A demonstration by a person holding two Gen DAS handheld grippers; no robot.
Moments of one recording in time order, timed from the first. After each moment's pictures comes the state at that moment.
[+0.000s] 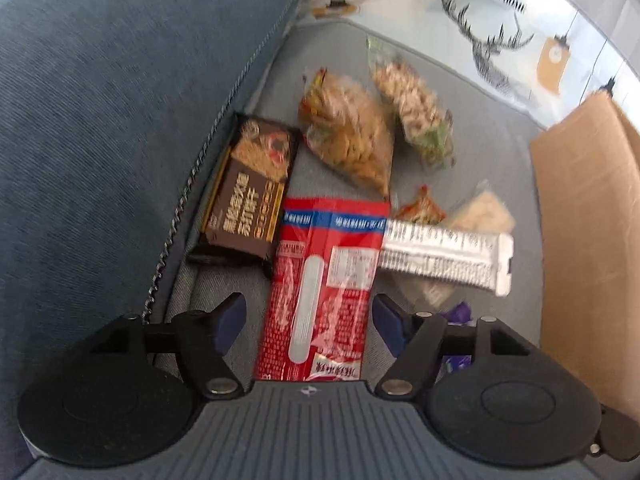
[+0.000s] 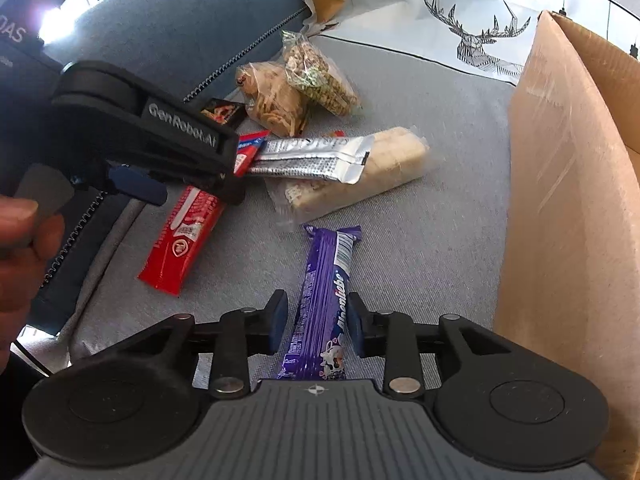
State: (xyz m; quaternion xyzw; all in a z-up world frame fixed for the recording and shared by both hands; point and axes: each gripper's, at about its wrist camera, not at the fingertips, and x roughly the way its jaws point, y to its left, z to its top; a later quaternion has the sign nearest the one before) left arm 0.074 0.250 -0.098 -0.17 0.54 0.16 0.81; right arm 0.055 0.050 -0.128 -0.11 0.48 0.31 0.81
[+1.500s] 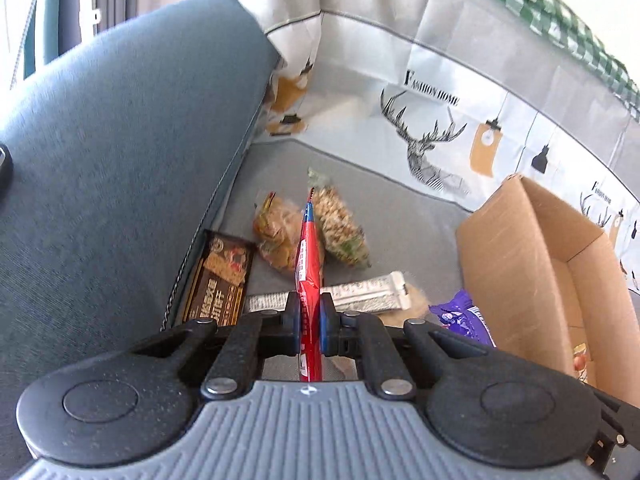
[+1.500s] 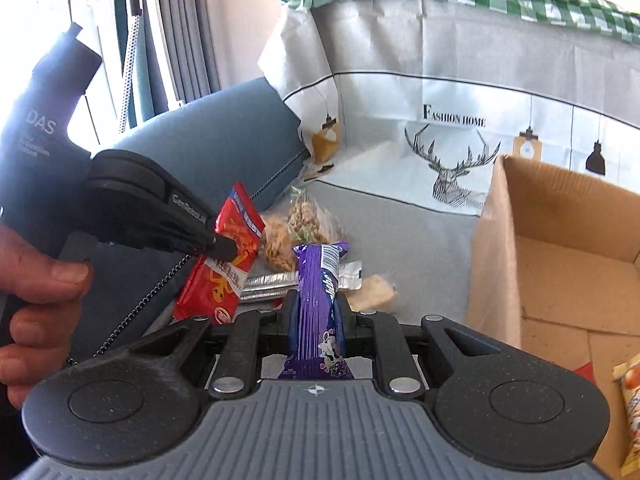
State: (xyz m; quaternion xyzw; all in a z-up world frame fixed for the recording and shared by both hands) left arm 0.050 0.234 -0.025 -0.17 0.40 0.13 0.89; right arm 0.038 0.016 -0.054 -0.06 0.31 0.33 0.89
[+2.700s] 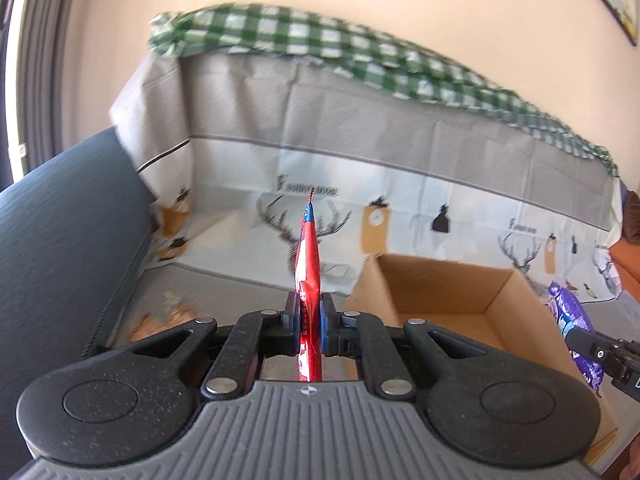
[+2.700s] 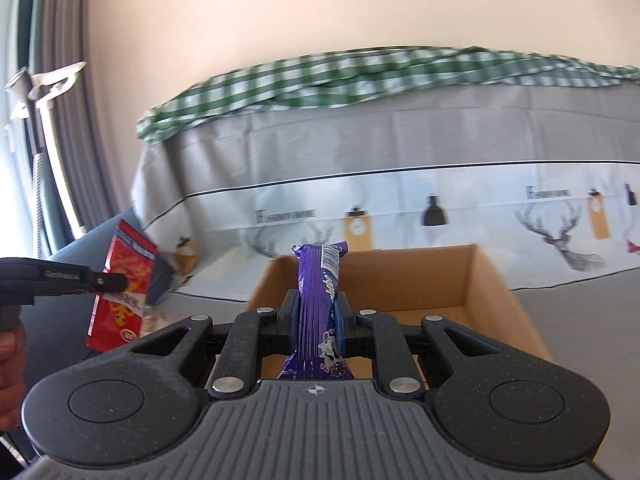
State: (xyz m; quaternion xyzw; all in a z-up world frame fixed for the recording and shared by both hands) left arm 0.061 0.119 0.032 -0.10 0.24 0.06 0.96; right arm 0.068 -0.186 -0.001 0.04 0.20 0.20 0.96
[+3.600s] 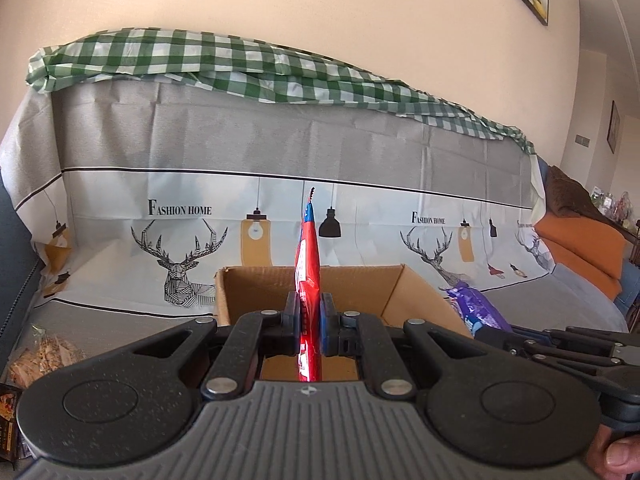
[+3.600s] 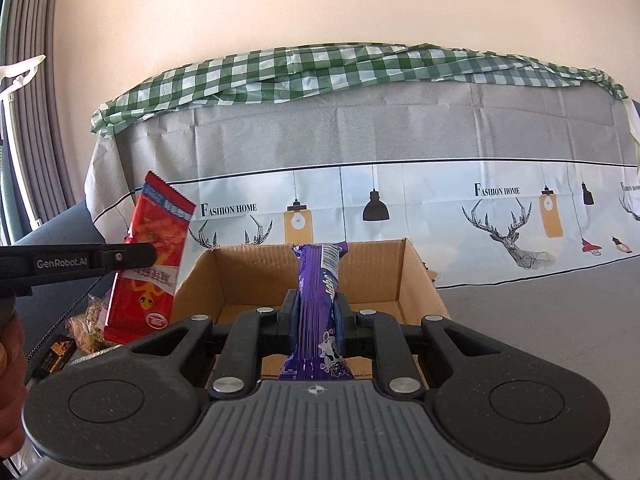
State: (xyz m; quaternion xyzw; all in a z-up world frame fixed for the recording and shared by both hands) left arm 0.084 0.020 0.025 -0.07 0.20 -0.07 0.97; right arm 0.077 -0.223 -0.006 0.02 0.21 0.15 0.96
